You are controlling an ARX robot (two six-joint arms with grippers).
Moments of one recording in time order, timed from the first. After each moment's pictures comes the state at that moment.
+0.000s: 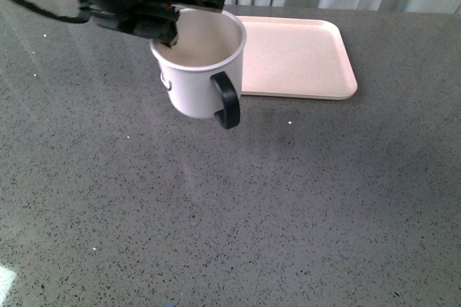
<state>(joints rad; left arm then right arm) -0.40 2.00 1.40 -0.32 0.09 0.00 0.00 0.00 0.02 0.00 0.00 0.00</state>
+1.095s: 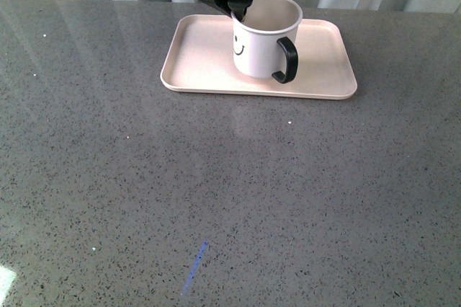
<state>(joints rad) -0.44 2.60 2.36 -0.73 0.09 -0.03 0.00 0.00 0.02 0.00 0.00 0.00</state>
